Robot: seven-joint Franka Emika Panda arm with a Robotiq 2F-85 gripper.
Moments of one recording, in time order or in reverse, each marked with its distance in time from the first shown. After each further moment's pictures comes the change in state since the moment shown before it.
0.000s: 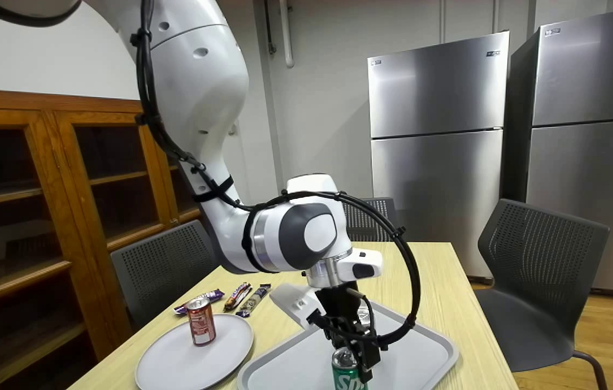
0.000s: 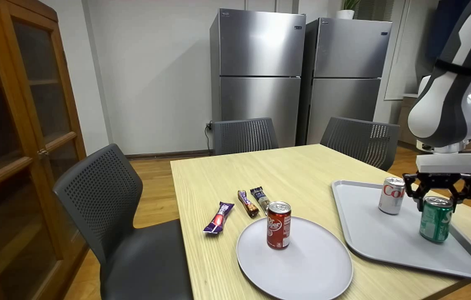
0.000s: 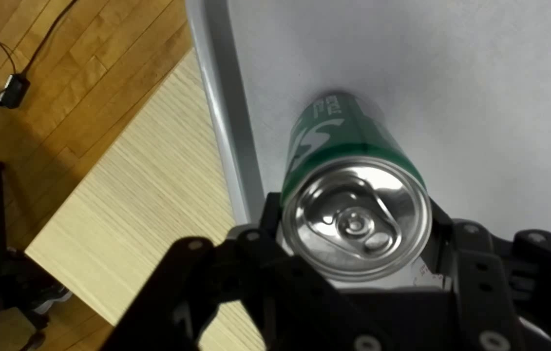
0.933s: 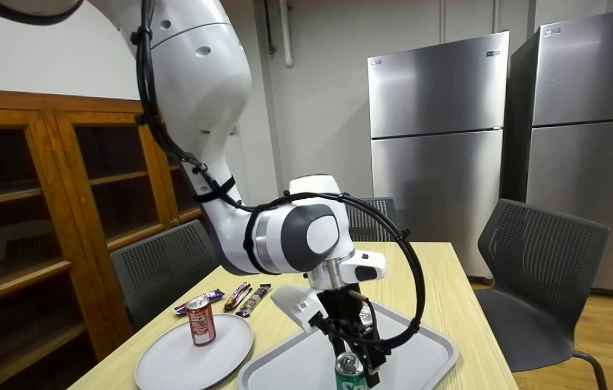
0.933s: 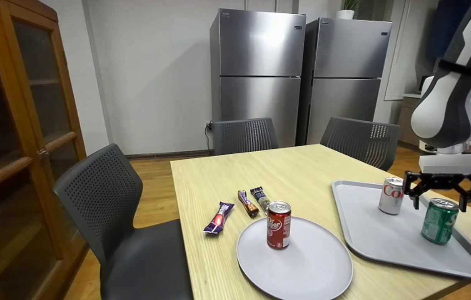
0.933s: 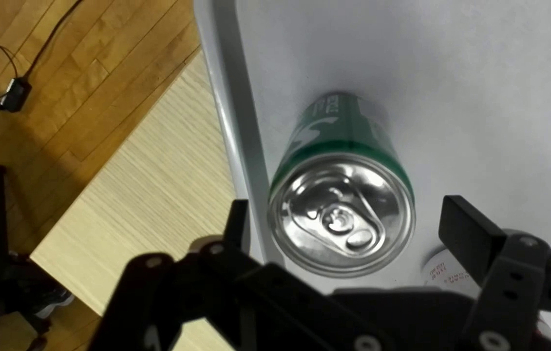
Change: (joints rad) arm -0.030 -0.001 0.015 -0.003 -0.009 0.000 0.000
